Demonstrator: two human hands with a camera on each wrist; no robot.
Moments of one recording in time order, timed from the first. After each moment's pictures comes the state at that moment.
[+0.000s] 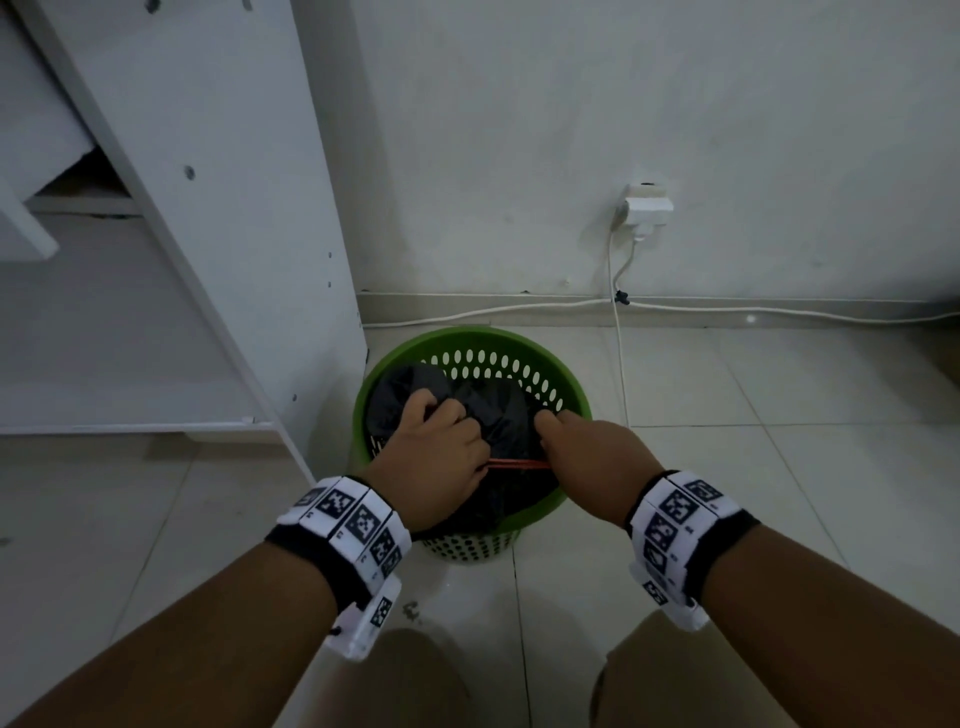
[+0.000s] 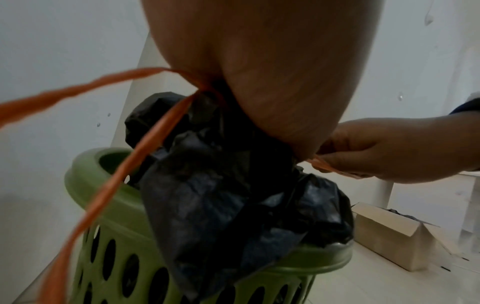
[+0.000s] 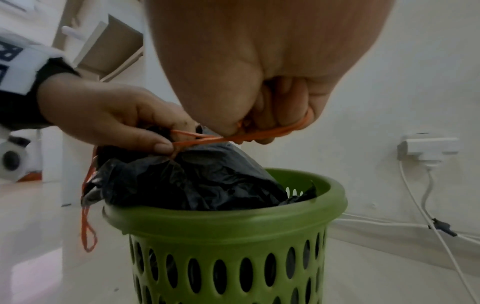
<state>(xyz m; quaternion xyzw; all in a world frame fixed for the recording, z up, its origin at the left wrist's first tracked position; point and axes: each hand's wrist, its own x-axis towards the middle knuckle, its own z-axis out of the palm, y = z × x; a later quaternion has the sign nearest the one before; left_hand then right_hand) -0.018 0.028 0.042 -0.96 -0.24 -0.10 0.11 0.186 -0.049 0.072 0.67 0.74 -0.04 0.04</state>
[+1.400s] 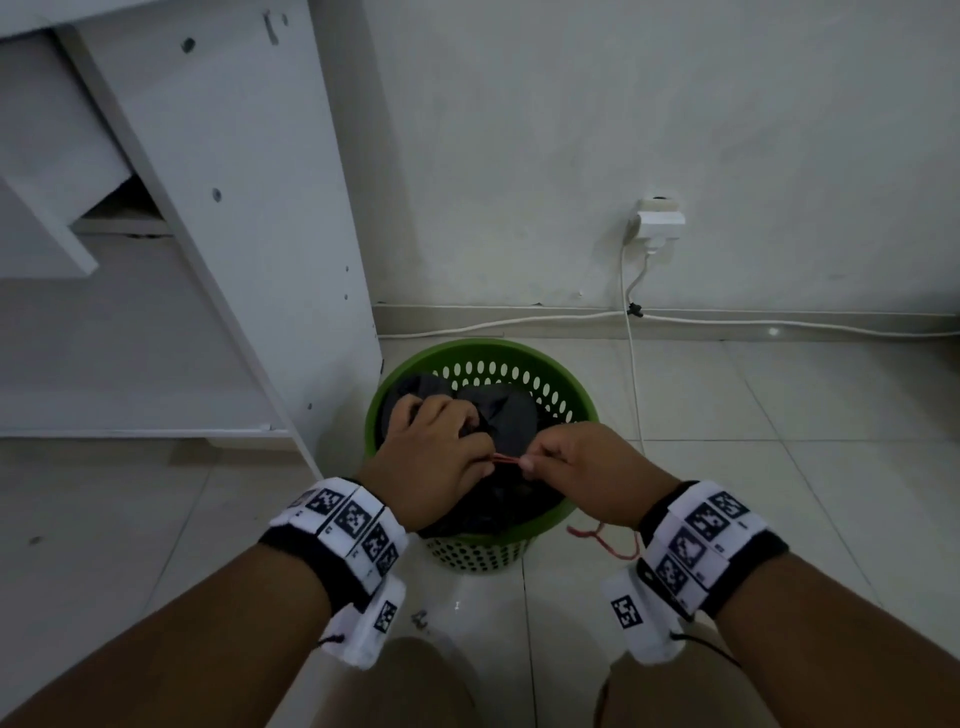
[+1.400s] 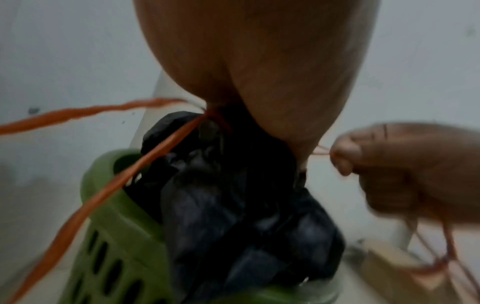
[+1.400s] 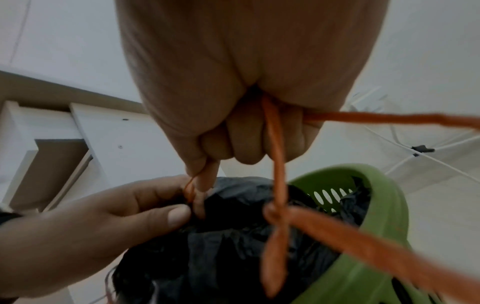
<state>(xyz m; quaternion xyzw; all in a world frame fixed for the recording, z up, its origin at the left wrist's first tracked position) -0.028 0.029 0.058 -0.94 -0.32 -0.09 -0.02 0.184 -0.048 0.092 0.64 0.72 -0.24 -0.17</state>
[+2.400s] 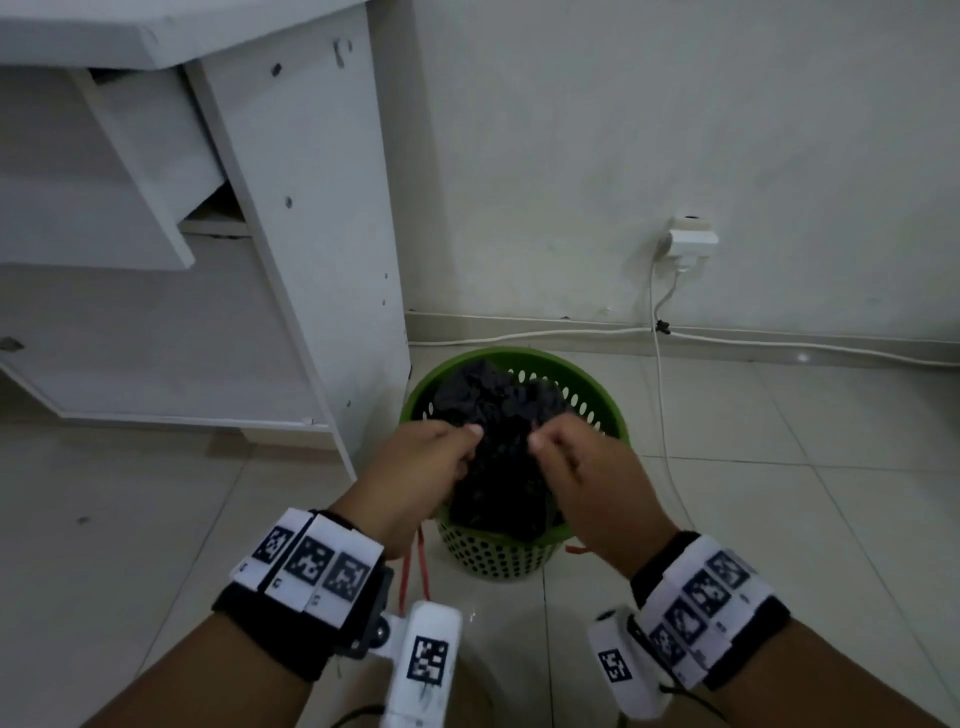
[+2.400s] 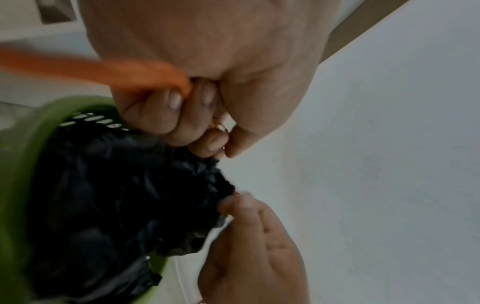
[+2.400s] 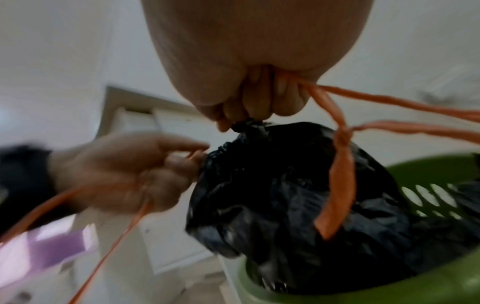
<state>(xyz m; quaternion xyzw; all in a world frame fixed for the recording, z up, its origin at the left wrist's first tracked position) -0.052 -0.013 0.116 -0.53 -0.55 -0.27 -0.58 0.131 -0.072 0.101 0.63 0.68 -0.12 -0.35</state>
